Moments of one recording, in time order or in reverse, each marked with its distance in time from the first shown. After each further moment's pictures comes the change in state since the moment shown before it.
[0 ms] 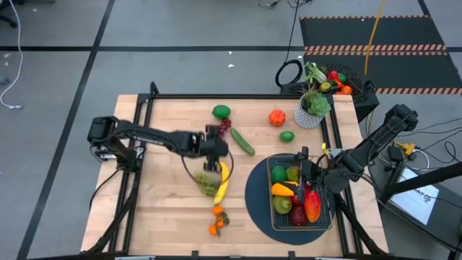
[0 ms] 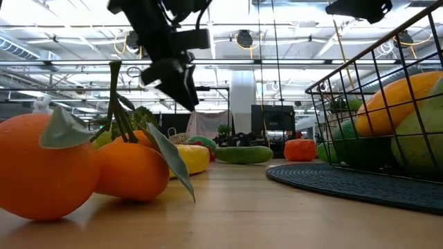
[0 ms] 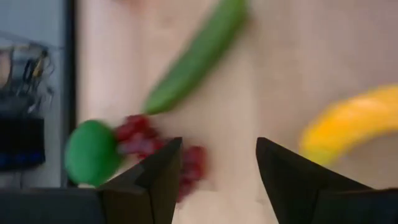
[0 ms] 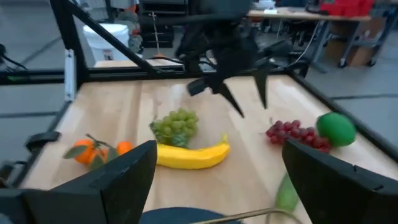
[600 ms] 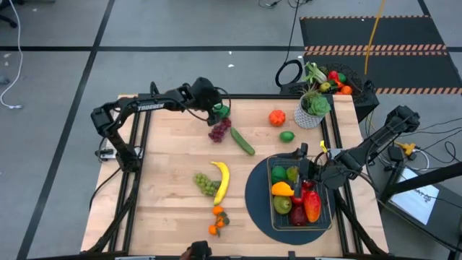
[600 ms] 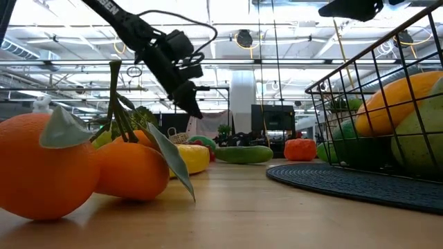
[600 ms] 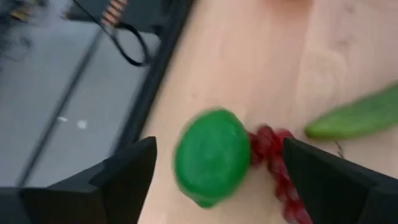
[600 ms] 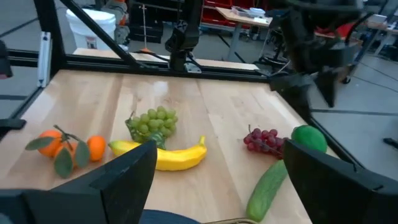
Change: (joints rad) left arm 0.601 0.039 0.000 0.274 0.452 0.093; right arm -0.054 0.000 0.000 0.006 0.001 -0.130
